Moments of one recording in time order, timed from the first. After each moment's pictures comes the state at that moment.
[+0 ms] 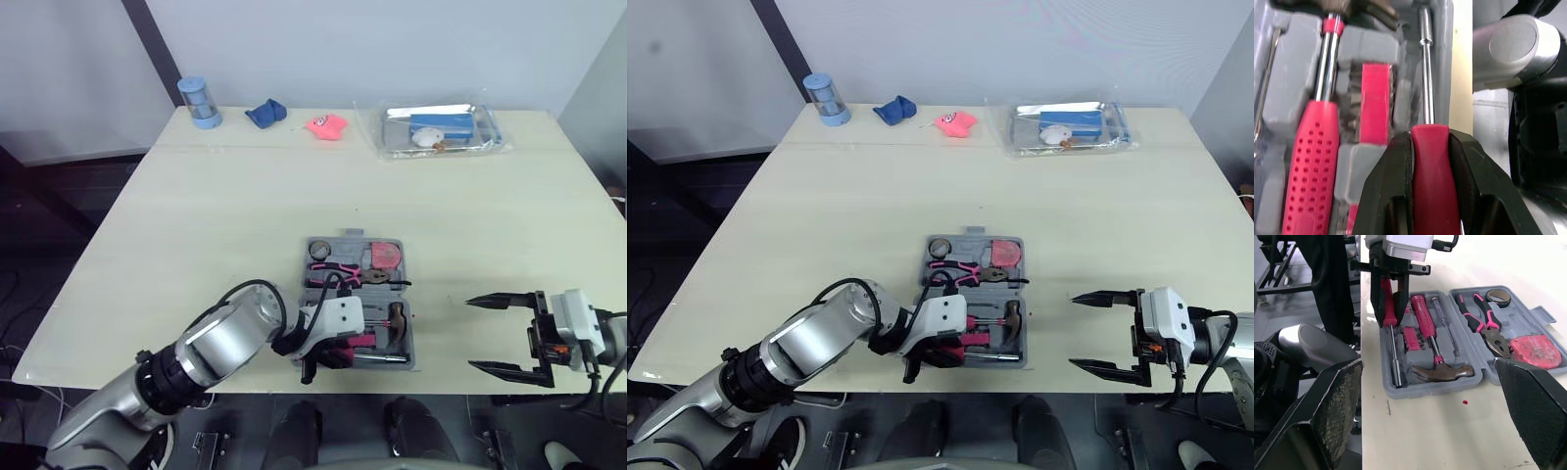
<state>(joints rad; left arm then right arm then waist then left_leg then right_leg) -0.52 0.72 -0.67 -0.50 -0.16 1.04 -1.04 0.15 -0.82 -0.21 -0.27 0.54 0.02 1.37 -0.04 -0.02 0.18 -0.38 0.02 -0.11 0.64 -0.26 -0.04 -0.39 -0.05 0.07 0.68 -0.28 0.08</state>
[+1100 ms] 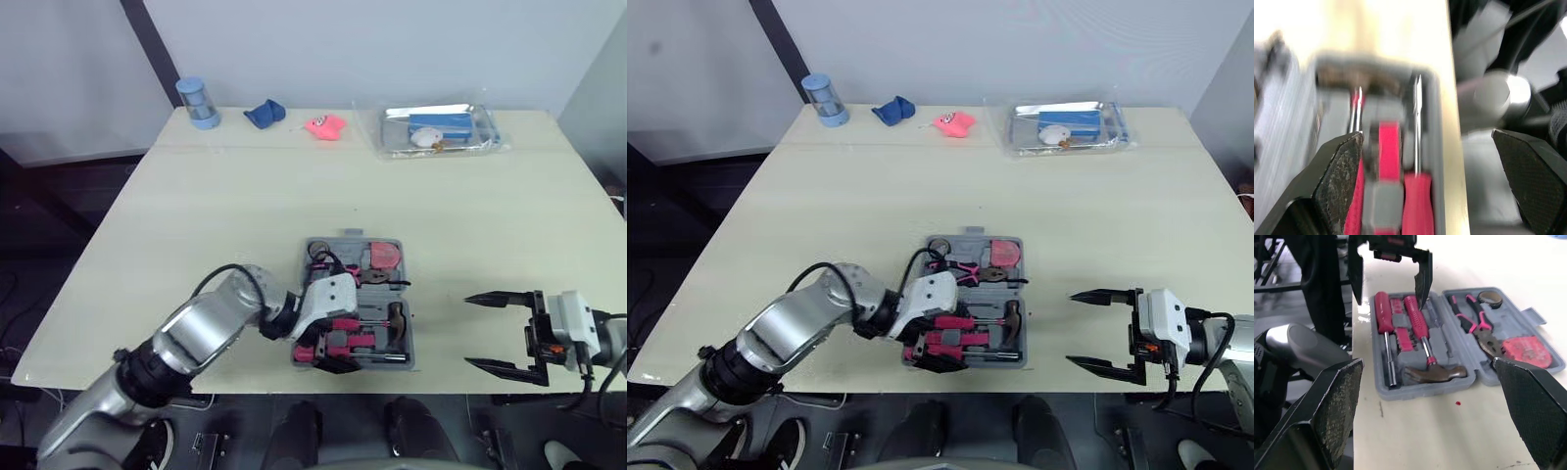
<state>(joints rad) -0.40 0.77 -0.42 -0.48 -0.35 0.69 -1.15 0.15 -0.80 -0.20 -0.27 0.53 0.00 1.34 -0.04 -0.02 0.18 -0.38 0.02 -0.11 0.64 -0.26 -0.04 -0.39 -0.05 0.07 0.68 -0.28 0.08</state>
